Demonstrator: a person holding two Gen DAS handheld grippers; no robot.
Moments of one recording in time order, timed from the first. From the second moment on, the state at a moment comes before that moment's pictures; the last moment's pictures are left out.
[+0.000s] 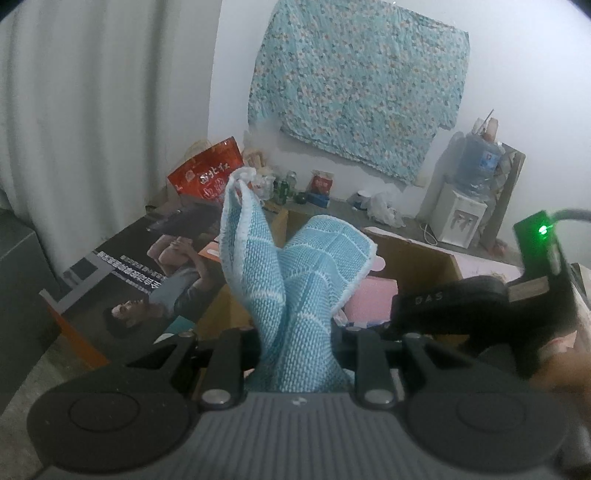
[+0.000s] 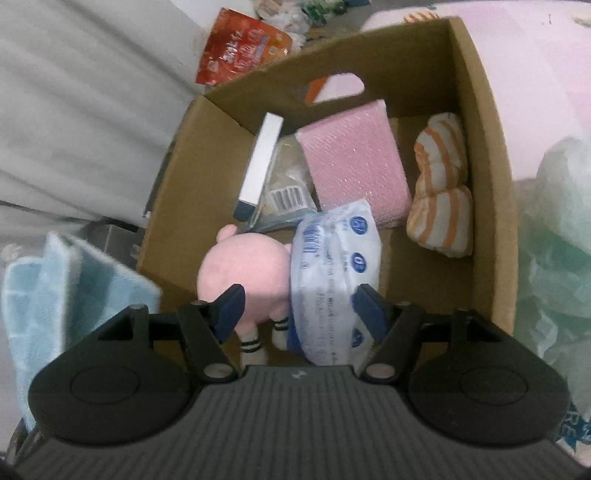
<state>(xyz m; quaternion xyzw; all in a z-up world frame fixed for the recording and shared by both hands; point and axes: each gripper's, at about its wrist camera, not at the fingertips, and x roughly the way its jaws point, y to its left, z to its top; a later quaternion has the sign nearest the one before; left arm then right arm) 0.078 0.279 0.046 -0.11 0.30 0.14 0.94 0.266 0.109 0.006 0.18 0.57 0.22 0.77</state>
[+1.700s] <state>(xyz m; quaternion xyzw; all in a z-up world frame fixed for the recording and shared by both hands) 0.201 0.226 -0.053 -0.28 0.48 0.01 0.83 0.098 -0.277 0.000 0.44 0.37 0.18 0.79</state>
